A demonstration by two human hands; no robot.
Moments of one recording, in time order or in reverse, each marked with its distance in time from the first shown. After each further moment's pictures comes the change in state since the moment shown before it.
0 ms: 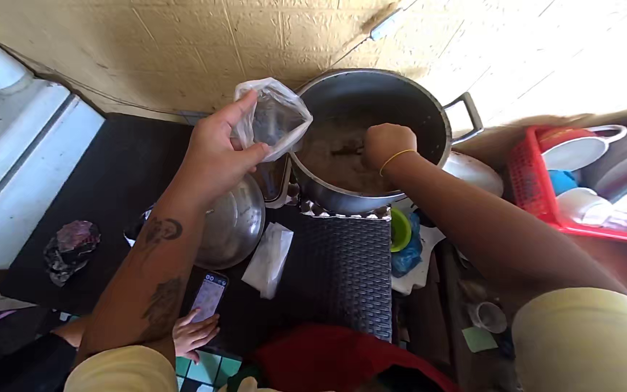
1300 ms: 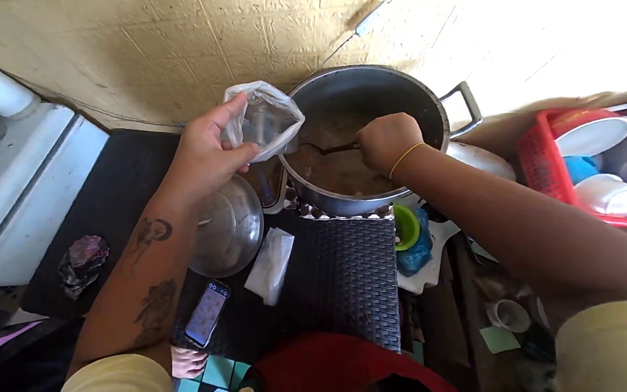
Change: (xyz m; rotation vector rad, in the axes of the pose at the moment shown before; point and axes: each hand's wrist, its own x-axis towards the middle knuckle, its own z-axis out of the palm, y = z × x) left_hand 0.022 0.004 0.010 0.033 -0.019 -0.012; right_hand -0.002 0.022 -0.007 -0.230 0.079 -0.277
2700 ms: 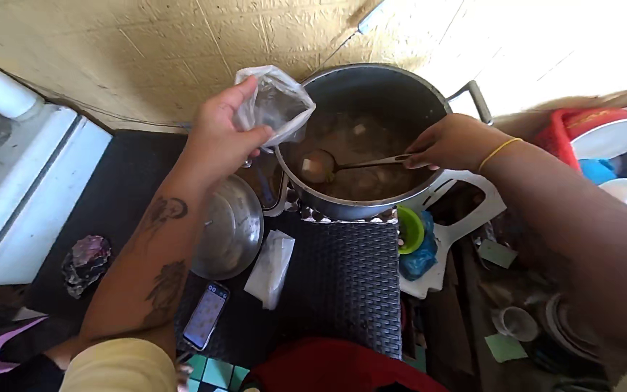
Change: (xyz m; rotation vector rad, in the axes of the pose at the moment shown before) left_hand 0.033 0.006 0.017 0.039 -0.005 0.005; right_hand -0.015 0.095 0.030 0.679 -0.083 0.172
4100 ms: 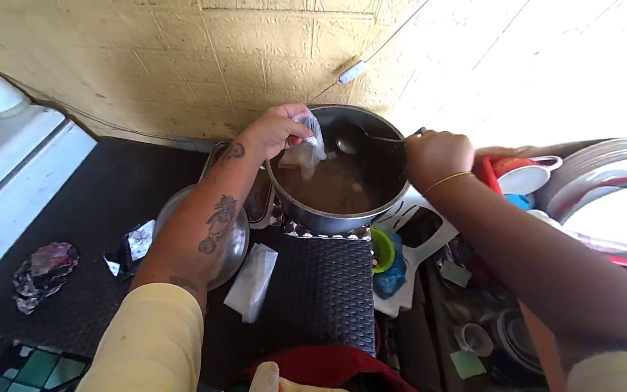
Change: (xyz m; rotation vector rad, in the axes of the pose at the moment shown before) left_hand 0.086 -0.010 0.055 -0.396 -0.302 -0.177; right_hand -0.045 -0.034 -0.010 -0.541 0.397 0.093
